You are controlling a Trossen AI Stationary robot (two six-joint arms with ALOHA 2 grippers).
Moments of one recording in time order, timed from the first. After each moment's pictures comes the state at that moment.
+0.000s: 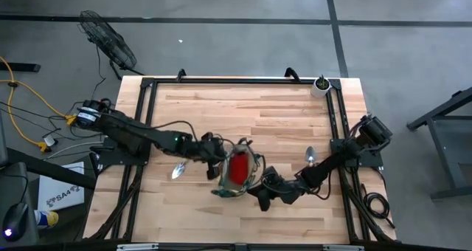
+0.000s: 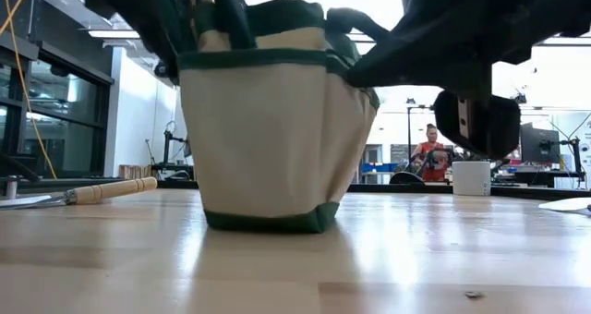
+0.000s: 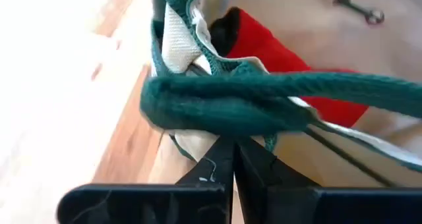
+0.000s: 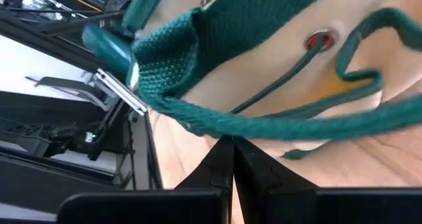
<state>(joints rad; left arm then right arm) -0.20 1.48 0.83 -0.07 -0.20 -0.40 0.58 1.78 0.79 0.54 0.49 1.22</state>
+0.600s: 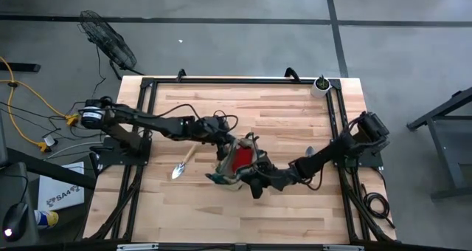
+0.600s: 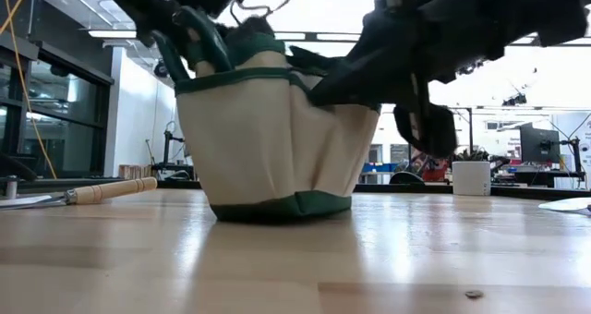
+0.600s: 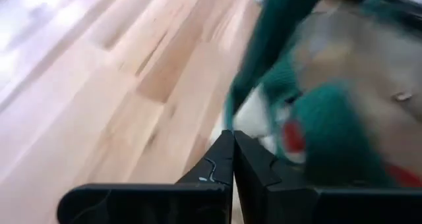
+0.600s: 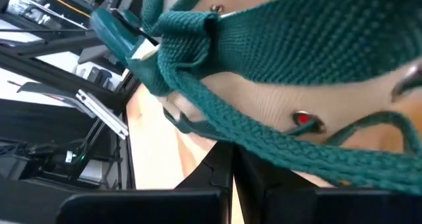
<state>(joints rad) 0.03 1.52 0.83 0.13 -0.08 -0.32 0.43 1.78 0.80 0.54 0.40 1.14</state>
